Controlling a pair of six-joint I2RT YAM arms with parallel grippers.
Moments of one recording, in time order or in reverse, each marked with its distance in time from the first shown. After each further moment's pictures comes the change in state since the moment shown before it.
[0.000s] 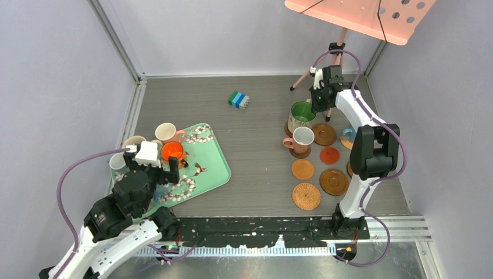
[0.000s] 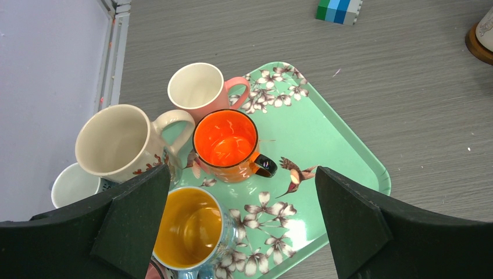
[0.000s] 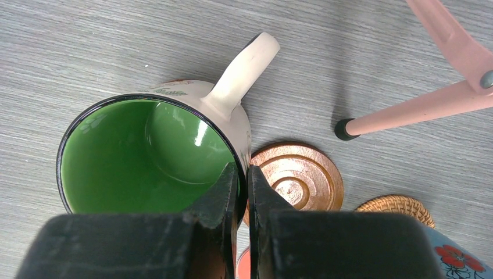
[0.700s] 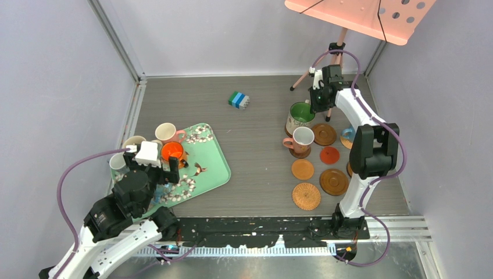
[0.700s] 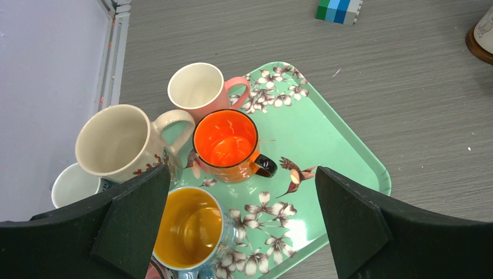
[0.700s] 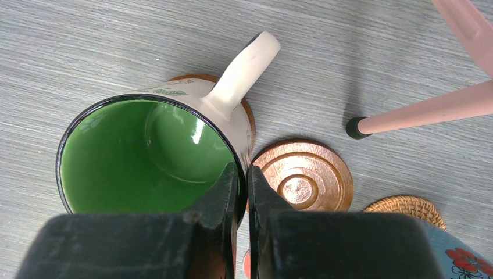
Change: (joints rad) left arm 0.000 0.000 0.000 0.000 0.000 0.001; right arm 0.000 0.011 0.022 -0.038 -0.032 0.004
